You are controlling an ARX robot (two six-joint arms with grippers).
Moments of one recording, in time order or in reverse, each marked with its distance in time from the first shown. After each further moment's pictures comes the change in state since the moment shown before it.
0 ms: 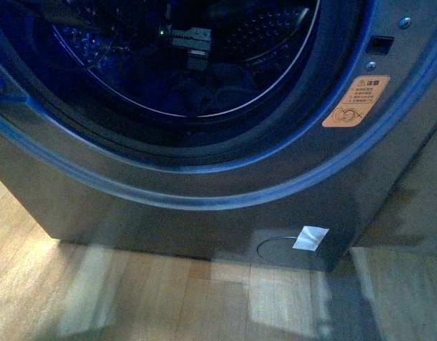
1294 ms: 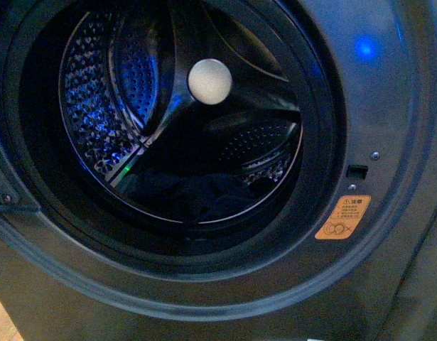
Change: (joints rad) left arm 0.028 -1.476 -1.392 0.420 -0.026 -0.012; right arm 0.000 0.000 0.000 0.000 0.000 -0.002
